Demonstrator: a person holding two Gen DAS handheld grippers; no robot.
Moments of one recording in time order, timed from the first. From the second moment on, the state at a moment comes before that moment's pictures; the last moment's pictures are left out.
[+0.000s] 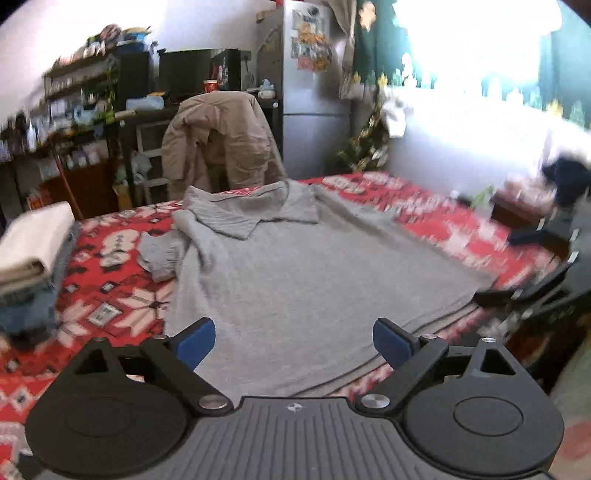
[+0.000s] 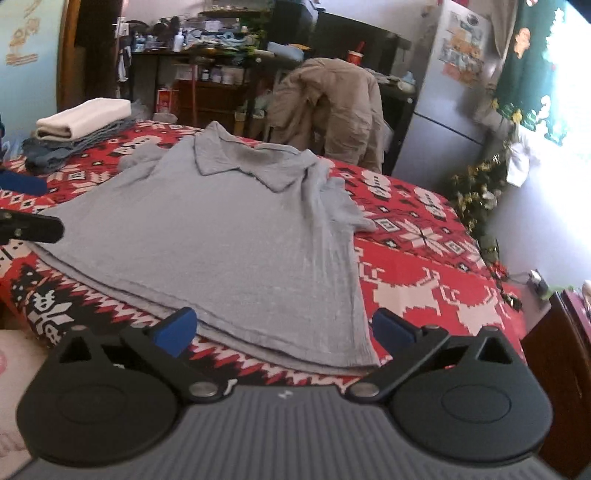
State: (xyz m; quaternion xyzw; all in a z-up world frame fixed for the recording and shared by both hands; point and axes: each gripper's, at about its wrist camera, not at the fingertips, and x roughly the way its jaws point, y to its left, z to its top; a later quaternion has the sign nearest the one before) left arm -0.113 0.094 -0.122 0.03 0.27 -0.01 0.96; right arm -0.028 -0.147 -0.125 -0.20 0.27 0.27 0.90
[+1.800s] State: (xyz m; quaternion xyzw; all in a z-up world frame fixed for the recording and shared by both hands) left arm -0.087 0.017 -0.160 0.31 0.28 -0.13 0.90; right arm -0.072 -0.071 -0.172 -0.58 0.07 0.40 0.71
